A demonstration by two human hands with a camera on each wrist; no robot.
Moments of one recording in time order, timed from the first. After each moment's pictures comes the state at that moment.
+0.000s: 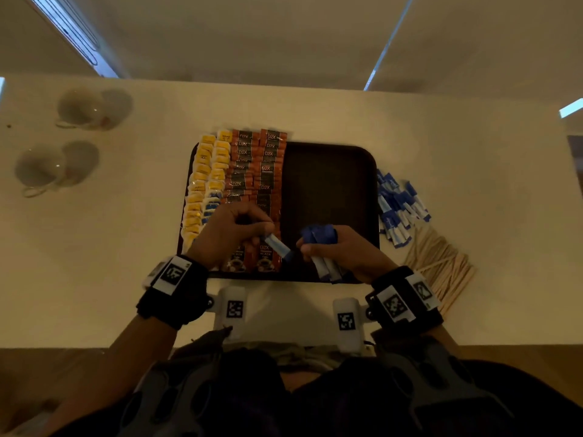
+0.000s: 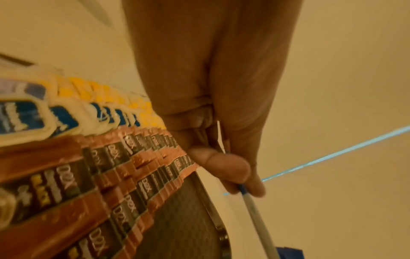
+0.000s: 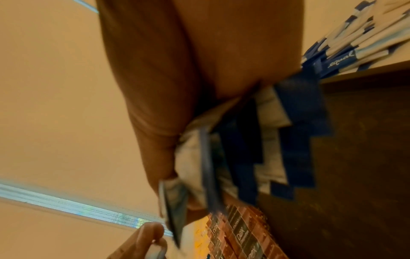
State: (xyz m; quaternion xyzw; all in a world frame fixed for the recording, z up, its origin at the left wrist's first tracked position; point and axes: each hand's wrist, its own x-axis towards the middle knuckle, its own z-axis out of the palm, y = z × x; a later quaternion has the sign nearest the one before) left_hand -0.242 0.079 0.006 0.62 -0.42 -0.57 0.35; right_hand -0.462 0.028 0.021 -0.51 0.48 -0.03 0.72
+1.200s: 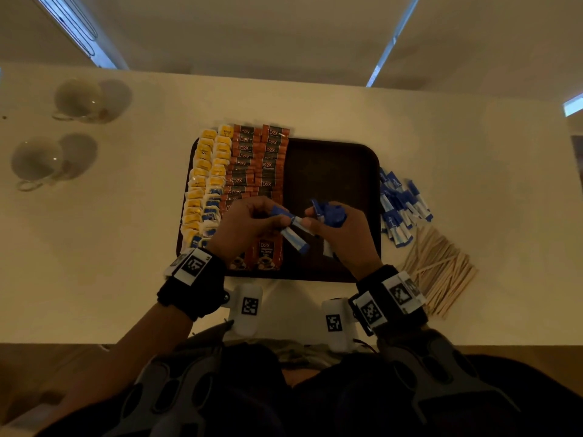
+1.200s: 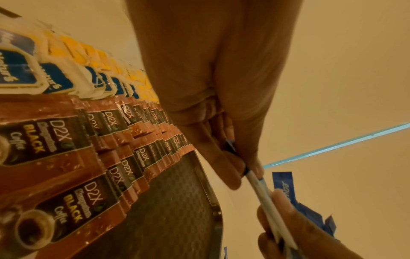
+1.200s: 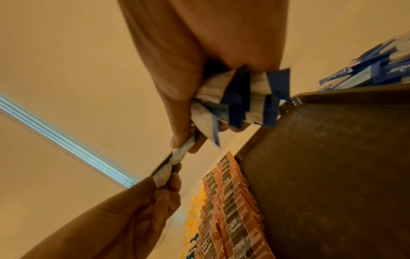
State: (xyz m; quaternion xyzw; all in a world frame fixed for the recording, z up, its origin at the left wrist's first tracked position) left_hand -0.259 0.066 0.000 0.60 -0.38 -0.59 0.39; right_hand -0.441 0.027 0.010 -0.57 0.56 -0.23 0.56
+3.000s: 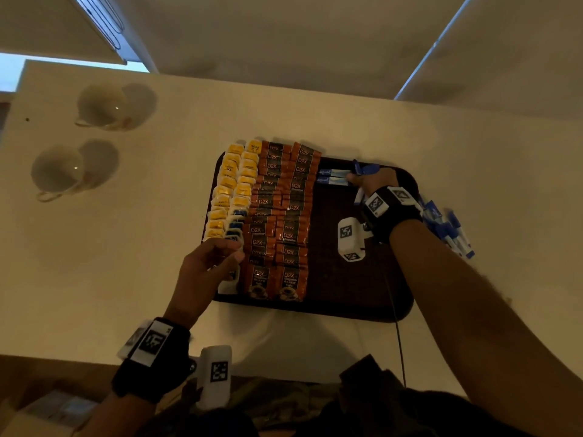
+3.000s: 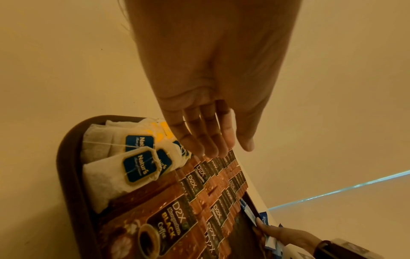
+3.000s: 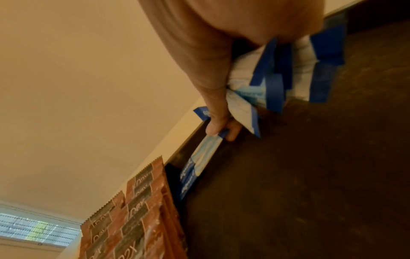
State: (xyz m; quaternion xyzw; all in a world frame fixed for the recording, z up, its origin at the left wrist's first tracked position) left_hand -0.186 0.122 -0.033 0.73 -0.26 -0.47 0.43; right_hand -0.402 -0.147 -0.083 -0.50 0.75 -0.03 0.43
